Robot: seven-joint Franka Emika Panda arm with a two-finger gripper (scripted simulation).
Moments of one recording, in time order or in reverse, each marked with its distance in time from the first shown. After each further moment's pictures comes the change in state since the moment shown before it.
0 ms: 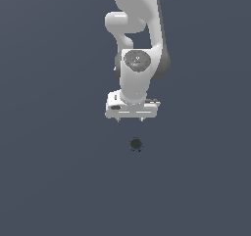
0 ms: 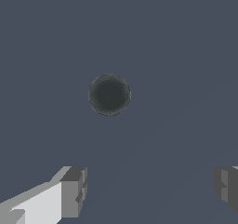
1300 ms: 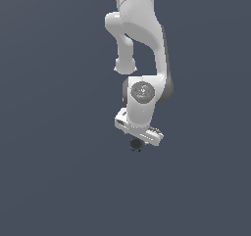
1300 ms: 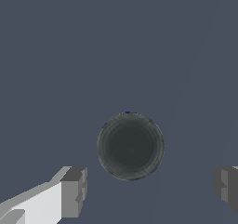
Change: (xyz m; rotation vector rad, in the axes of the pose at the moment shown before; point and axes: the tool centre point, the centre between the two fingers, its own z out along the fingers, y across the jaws) arm 0.052 -0.028 0.070 0.042 0.026 0.531
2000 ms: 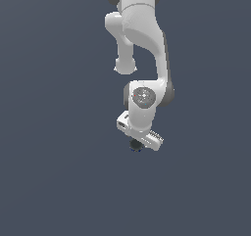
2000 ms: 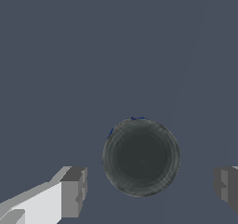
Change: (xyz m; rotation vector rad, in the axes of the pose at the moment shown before) arm 0.004 -0.008 0.015 0.006 0.006 0.093
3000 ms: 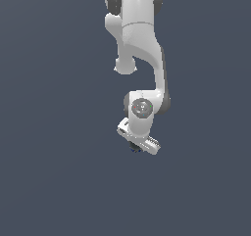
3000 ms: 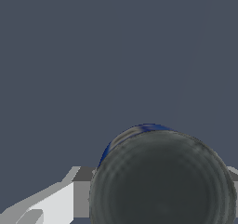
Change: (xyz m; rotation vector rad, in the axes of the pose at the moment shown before) arm 0.000 0.000 0.049 0.000 0.000 0.004
